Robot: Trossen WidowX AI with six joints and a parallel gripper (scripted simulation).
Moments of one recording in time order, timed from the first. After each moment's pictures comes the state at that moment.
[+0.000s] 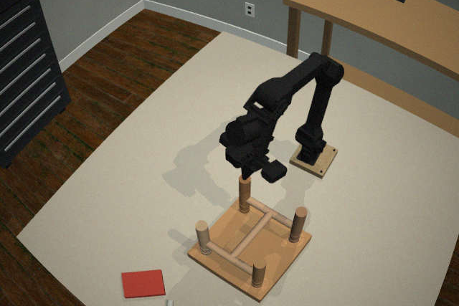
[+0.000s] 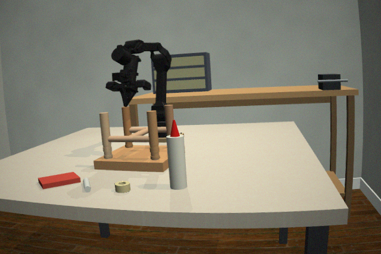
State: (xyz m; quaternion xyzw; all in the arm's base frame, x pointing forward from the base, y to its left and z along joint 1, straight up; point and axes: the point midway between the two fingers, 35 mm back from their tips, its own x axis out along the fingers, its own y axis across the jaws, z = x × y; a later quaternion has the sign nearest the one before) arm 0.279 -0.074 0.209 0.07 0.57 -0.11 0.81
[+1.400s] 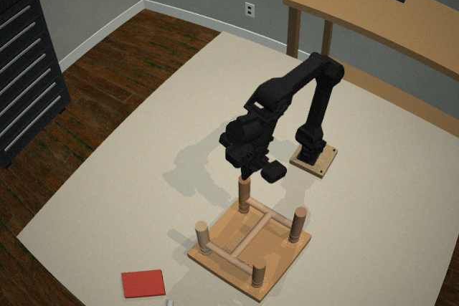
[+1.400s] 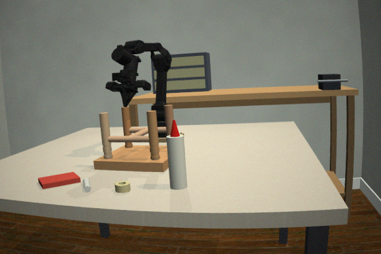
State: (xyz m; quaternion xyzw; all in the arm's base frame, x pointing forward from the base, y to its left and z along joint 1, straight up) arm 0.280 -0.074 0.208 0.07 0.57 -0.11 0.81
